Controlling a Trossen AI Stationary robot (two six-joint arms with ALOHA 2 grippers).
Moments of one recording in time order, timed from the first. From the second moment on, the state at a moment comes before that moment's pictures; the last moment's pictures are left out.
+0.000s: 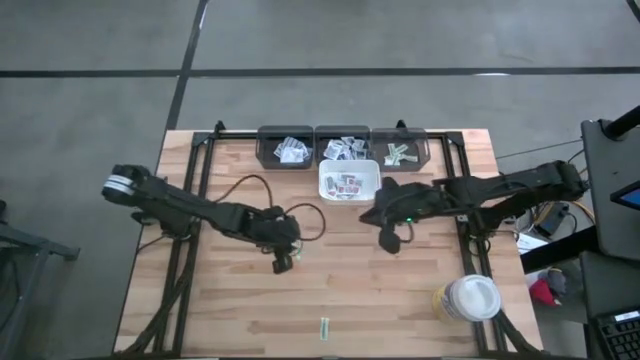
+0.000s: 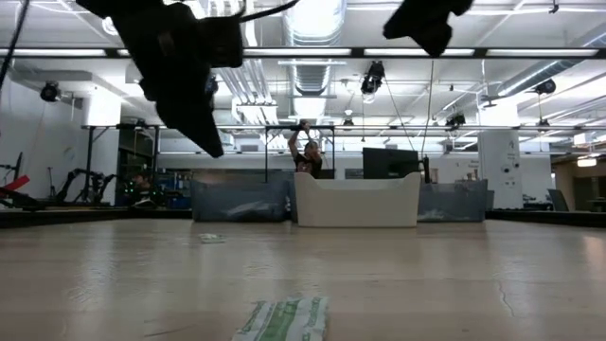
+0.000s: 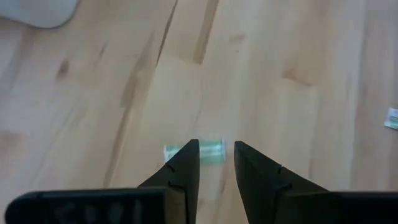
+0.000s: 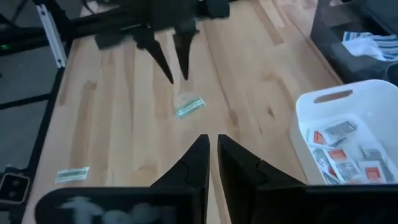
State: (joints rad) left arm -0.23 1.43 0.92 -0.43 -0.14 -0.47; right arm 0.15 1.23 1.03 -0.43 0.13 0.34
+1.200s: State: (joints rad) left arm -0.22 1.84 1.10 -0.60 -0.22 0.26; right arm 0.15 1.00 0.83 -0.41 0.10 0.34
